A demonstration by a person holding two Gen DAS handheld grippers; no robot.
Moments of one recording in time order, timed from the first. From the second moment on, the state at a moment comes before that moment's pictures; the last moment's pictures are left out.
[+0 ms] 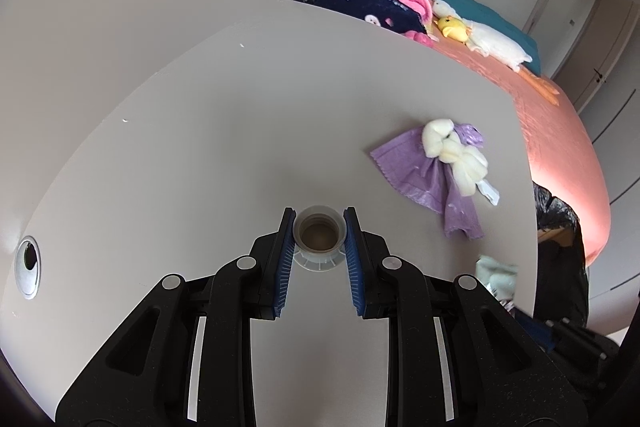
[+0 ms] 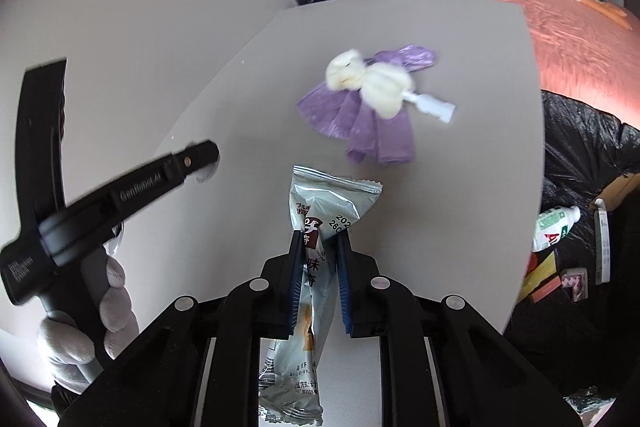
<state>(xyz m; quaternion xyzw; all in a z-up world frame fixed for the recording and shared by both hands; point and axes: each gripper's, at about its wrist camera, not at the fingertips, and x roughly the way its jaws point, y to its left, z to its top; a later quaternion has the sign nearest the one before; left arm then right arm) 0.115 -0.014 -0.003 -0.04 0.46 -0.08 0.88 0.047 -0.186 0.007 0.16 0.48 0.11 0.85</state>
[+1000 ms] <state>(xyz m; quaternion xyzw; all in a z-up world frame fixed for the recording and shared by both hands) 0.079 -0.106 -0.002 0.00 0.47 -0.15 0.87 0.024 -0.291 0.032 0.22 0.43 0.07 0.87</state>
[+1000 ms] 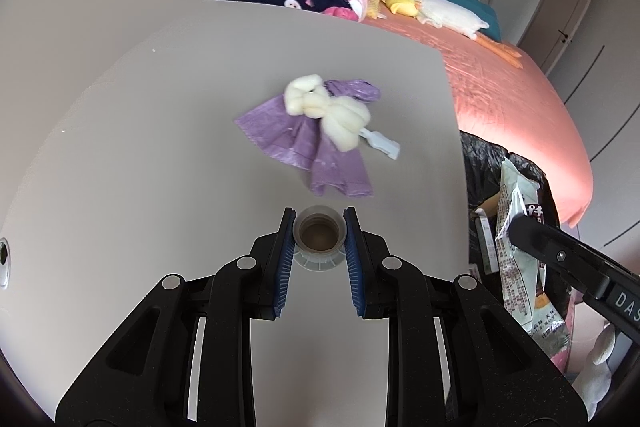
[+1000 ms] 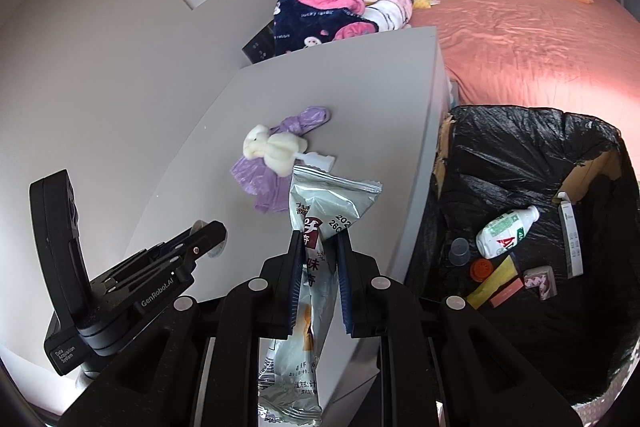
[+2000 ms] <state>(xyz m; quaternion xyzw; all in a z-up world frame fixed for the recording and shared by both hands) 0.073 -0.225 0.000 0.03 0.47 -0.23 0.85 0.006 -0.403 0.035 0.26 0.41 0.00 0.87</state>
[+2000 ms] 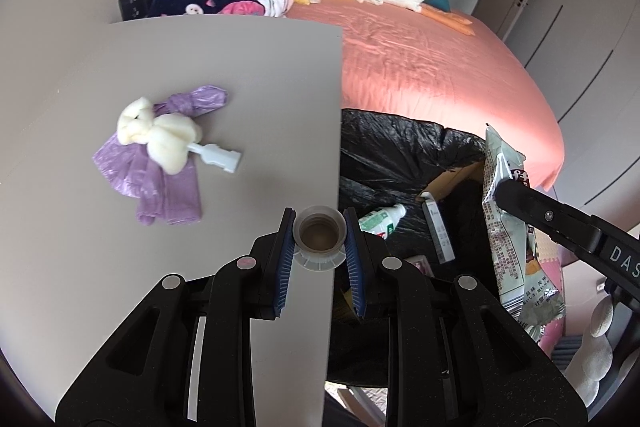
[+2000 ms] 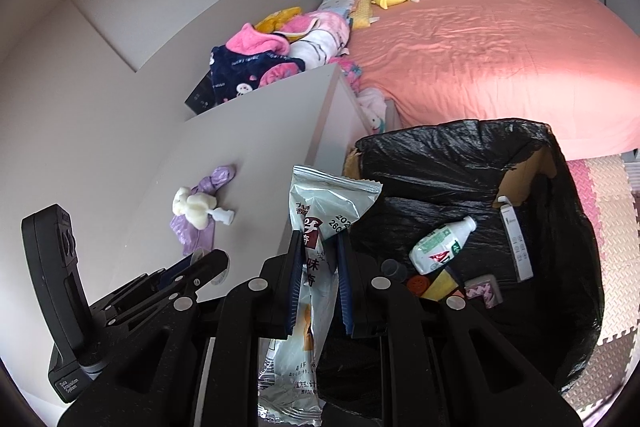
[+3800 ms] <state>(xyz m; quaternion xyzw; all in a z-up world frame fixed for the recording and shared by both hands) 0.072 -0.295 0.006 0.03 0.46 -0.30 0.83 -0.025 -0.505 0.037 0.28 0.37 -0.12 0.88</state>
